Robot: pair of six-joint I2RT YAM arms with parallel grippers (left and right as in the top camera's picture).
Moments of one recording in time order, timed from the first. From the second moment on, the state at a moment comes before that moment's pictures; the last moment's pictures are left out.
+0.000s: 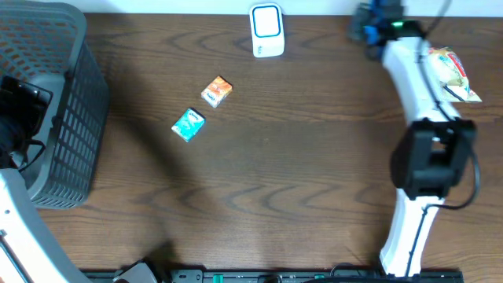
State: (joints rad) left arm 0.59 1.34 1.71 -1.26 0.12 -0.65; right arm 0.01 2.23 2.05 -0.66 0.16 0.12
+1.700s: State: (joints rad) left arm 0.59 1.34 1.71 -1.26 0.12 -0.65; right arm 0.39 2.23 1.99 -0.69 -0.50 0.38
